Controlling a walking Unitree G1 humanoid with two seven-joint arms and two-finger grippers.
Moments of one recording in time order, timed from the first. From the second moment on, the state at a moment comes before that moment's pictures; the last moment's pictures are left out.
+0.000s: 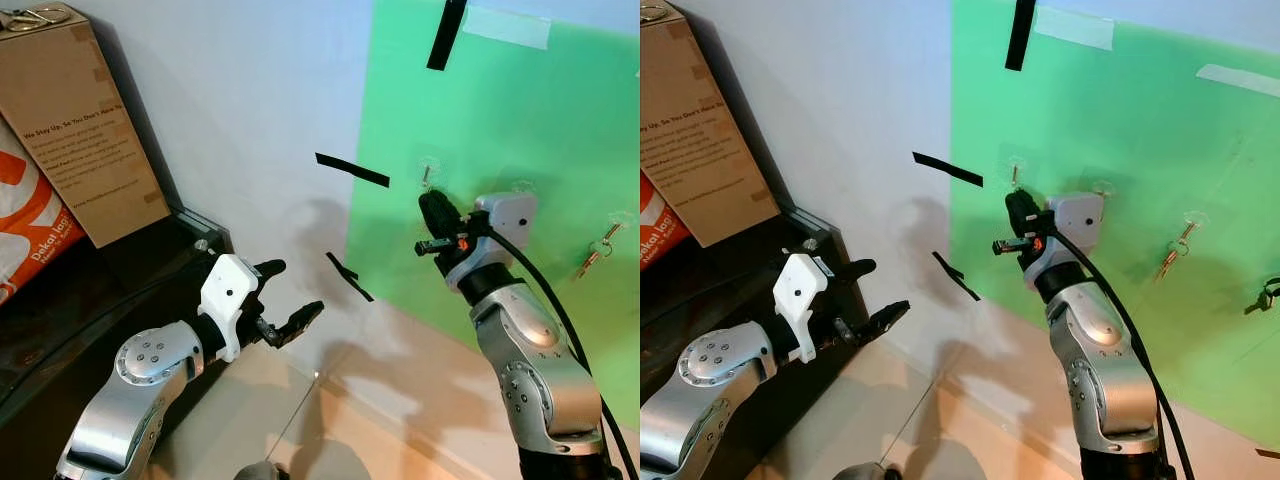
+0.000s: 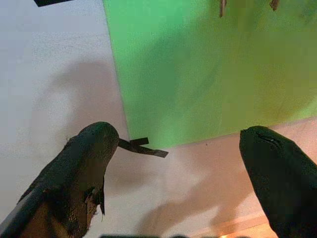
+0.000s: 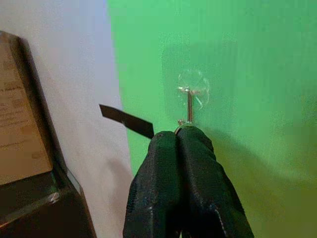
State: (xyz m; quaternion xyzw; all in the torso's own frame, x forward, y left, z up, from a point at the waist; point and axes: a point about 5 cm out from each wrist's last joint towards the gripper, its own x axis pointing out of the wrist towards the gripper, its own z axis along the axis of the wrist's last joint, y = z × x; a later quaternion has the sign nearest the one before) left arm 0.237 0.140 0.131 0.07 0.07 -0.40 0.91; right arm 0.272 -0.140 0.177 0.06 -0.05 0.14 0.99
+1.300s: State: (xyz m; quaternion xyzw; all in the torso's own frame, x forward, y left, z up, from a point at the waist) left arm 0.235 0.136 0.130 0.07 0.07 -0.40 0.91; right arm 0.279 -0.123 0.178 -0.01 -0.05 0.17 0.98
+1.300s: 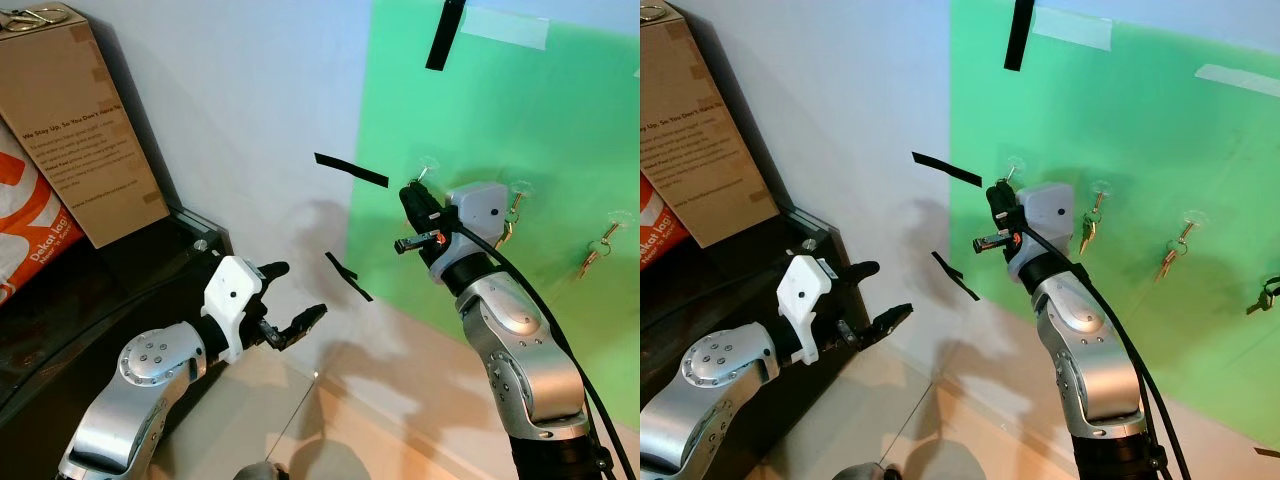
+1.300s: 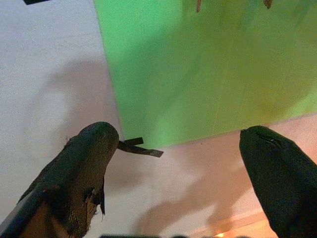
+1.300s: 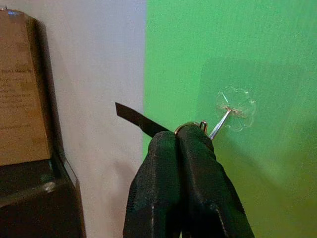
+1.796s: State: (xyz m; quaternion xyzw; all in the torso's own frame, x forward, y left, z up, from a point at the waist) left arm 0.235 0.136 0.129 0.07 0.08 -0.41 0.91; right arm 0.282 -0.127 0.168 -0.09 -0.03 0.16 0.98
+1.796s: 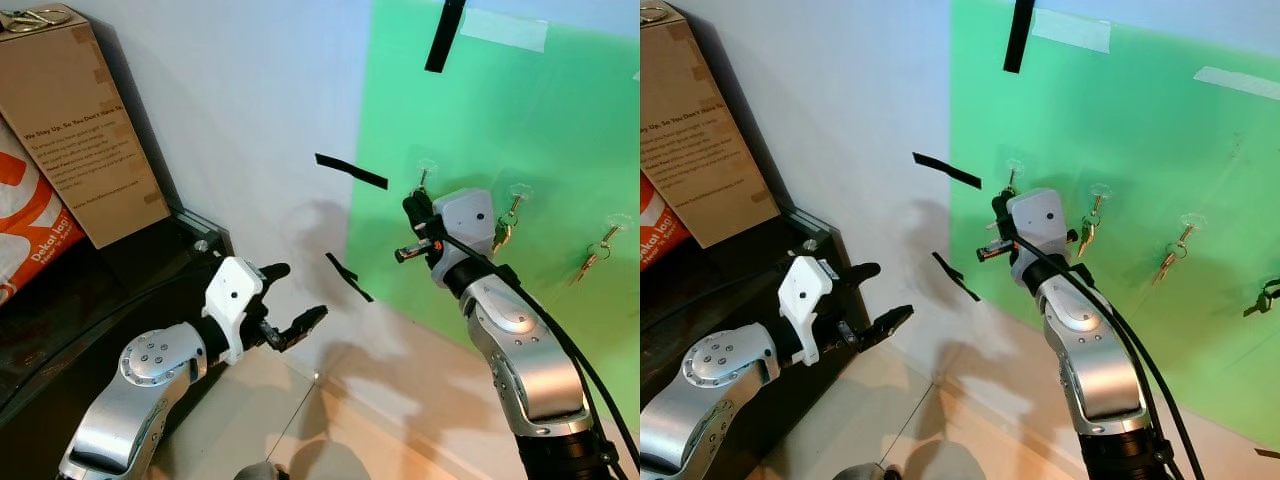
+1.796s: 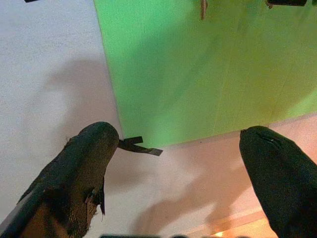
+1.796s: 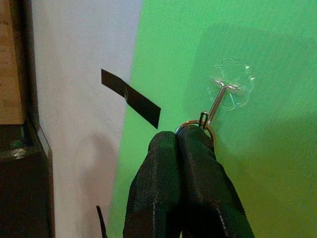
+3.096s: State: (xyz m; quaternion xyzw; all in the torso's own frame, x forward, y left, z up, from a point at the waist) left arm 0.235 0.137 0.129 0.07 0.08 -0.41 0.91; right arm 0.276 -0.135 0.164 -0.11 -0.02 0.15 0.98
